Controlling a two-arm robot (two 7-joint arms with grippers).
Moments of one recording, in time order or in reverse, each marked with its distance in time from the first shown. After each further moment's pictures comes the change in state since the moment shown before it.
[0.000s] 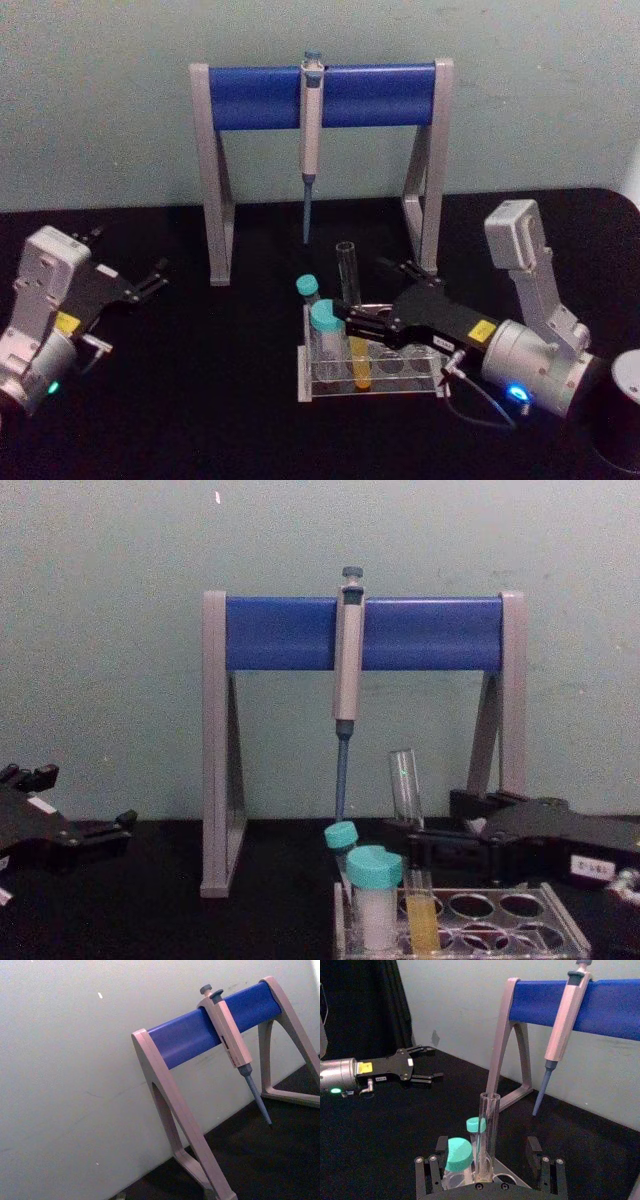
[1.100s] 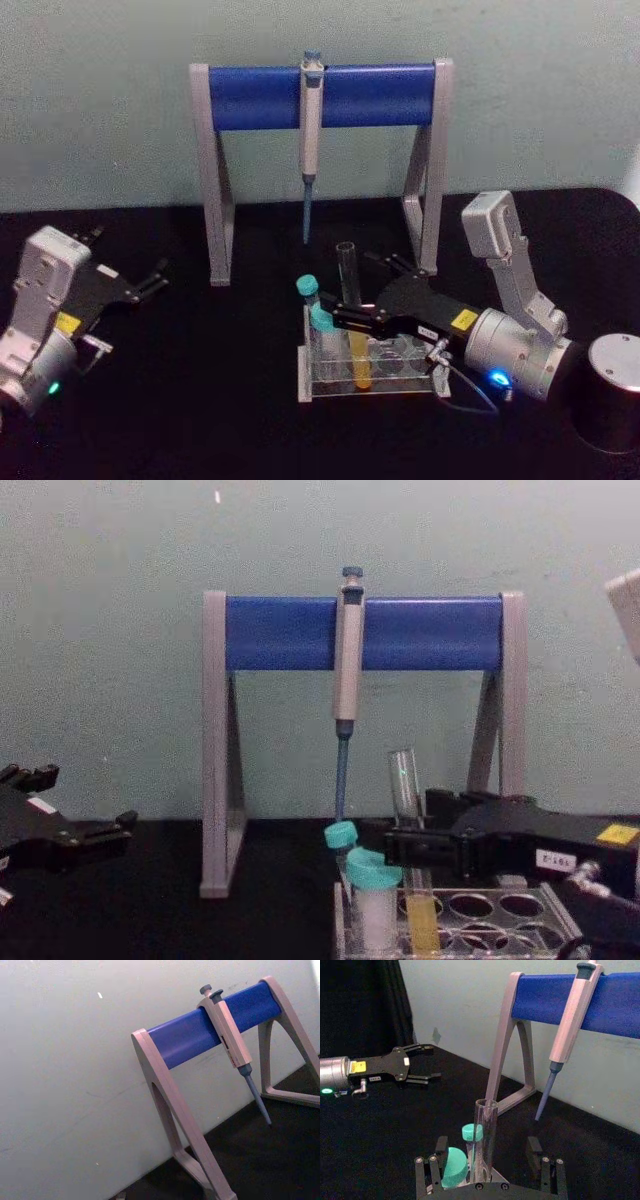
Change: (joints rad) left arm 0.000 0.000 0.000 0.000 0.000 0.000 0.000; right arm 0.070 -0.046 -0.024 0.090 -0.024 -0.003 0.030
